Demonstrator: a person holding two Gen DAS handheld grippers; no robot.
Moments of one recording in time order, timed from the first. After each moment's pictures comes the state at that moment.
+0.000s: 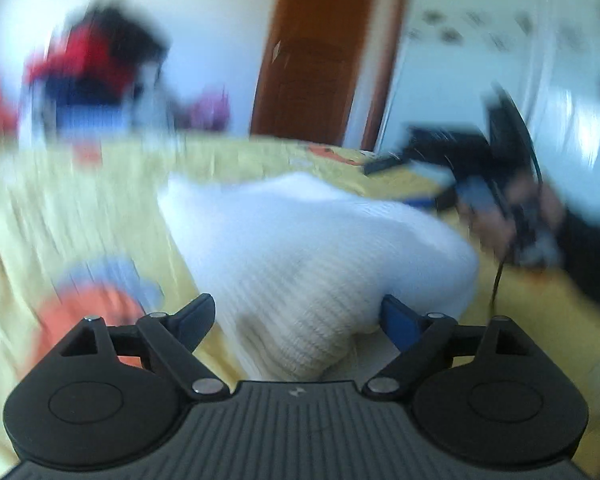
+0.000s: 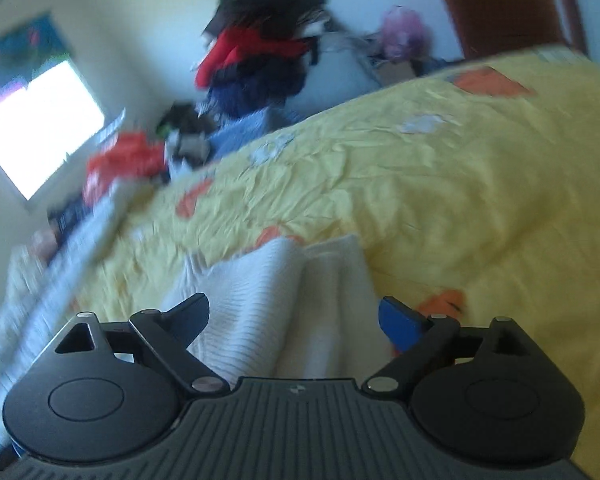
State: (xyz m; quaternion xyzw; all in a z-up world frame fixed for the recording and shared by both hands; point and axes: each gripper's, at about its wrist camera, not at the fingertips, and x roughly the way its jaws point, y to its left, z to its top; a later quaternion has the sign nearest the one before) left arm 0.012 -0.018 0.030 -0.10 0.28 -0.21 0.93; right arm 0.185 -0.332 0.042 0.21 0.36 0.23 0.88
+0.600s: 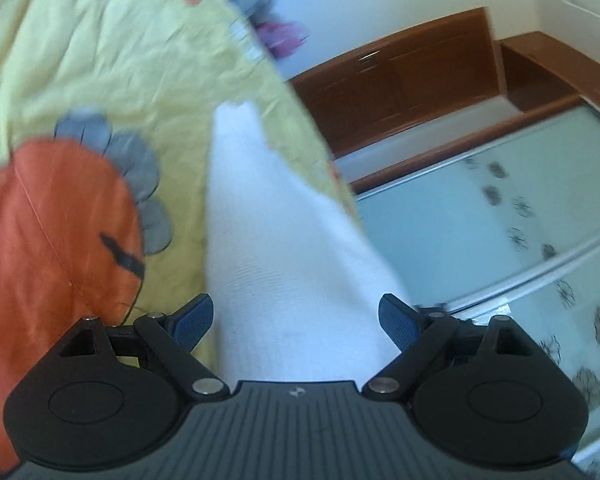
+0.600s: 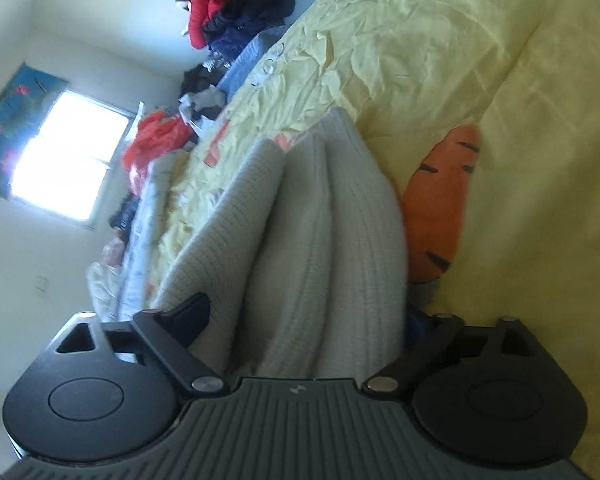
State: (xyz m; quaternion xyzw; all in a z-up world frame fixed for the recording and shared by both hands) left arm 0.098 0.056 -0.017 -0.46 0.36 -0.21 0.78; right arm 0.196 -0.346 -0.016 0.36 0.47 0.30 0.75
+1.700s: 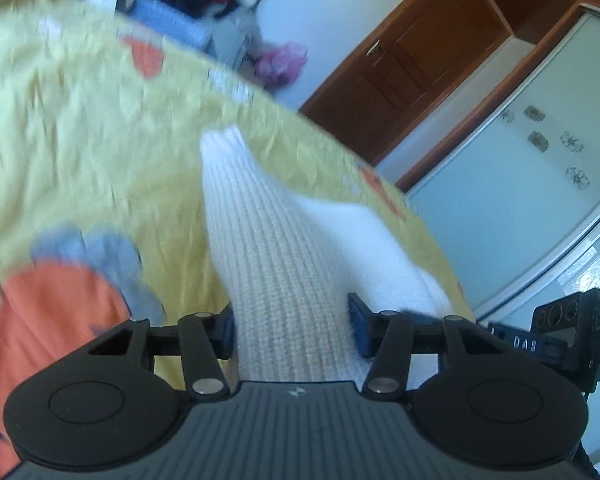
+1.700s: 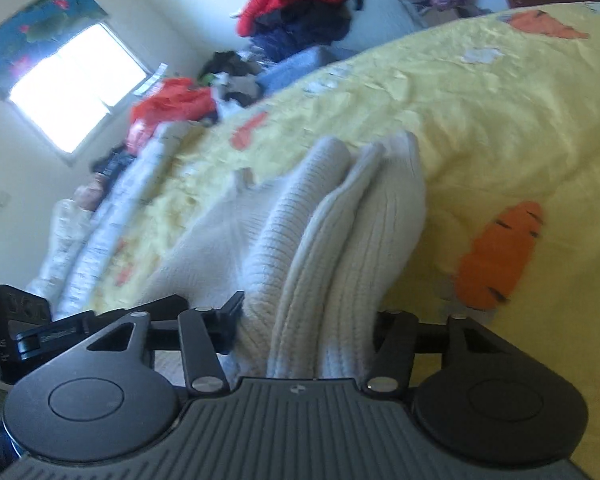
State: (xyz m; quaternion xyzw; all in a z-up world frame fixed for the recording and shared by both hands) left arm 0.106 0.024 0.047 -0.28 0.33 -0.15 0.89; right arm 0.162 -0.289 0.040 0.19 0.41 0.33 0.83
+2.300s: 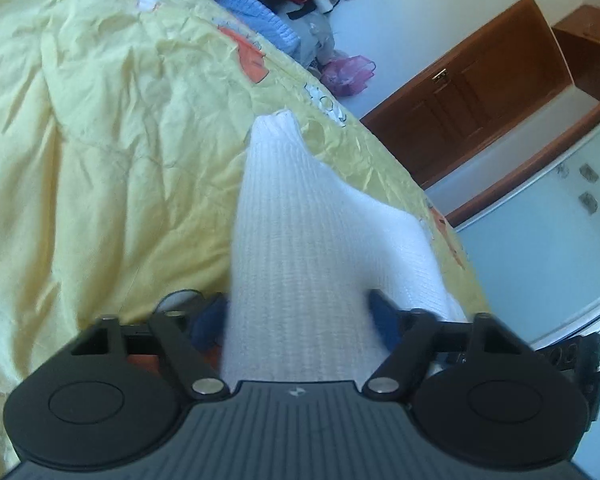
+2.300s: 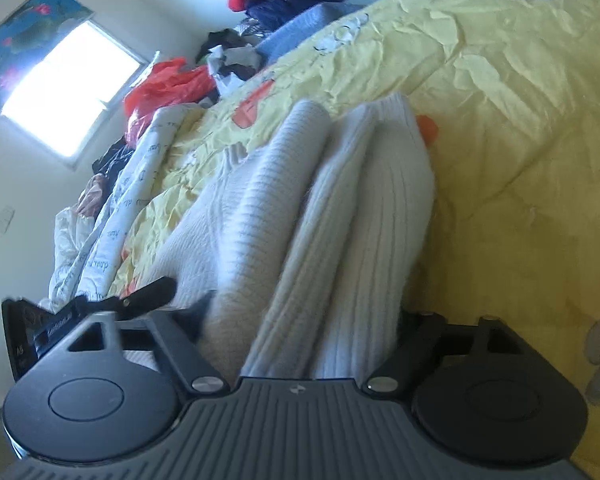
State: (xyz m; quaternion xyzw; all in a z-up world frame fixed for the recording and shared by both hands) left arm 0.148 0.090 0.008 -0.35 0.36 -0.08 0.86; right arm 0.222 -0.209 0.000 0.22 0.46 0.33 0.80
